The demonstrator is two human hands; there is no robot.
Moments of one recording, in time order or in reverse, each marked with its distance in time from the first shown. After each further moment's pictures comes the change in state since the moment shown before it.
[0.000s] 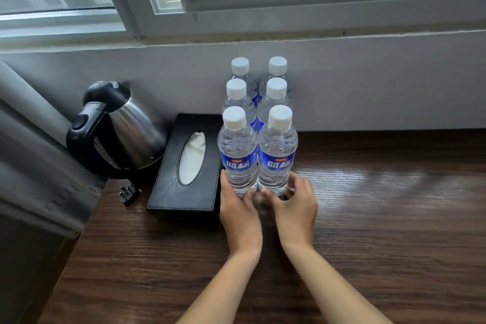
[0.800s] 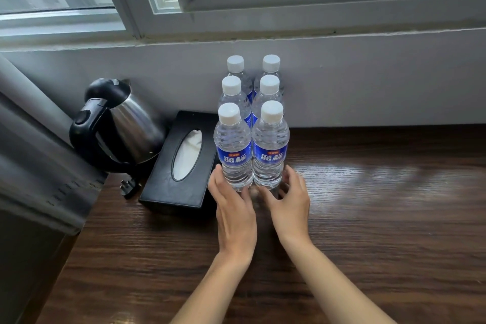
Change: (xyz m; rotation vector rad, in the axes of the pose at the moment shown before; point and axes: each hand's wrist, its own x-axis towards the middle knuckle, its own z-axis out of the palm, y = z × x) left_hand -0.017 0.014 -0.024 0.141 -0.072 0.164; right_hand -0.009 -0.003 -0.009 0.060 -0.131 0.103
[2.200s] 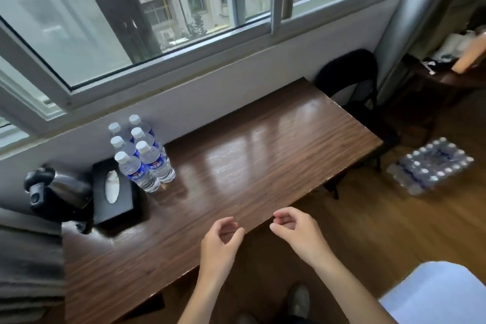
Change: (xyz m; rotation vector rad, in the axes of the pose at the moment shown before) left_hand -0.229 0.228 -0.189 -0.130 -0.859 -0.139; right_hand -0.283 -0.149 -0.376 0.017 -0.001 0.449
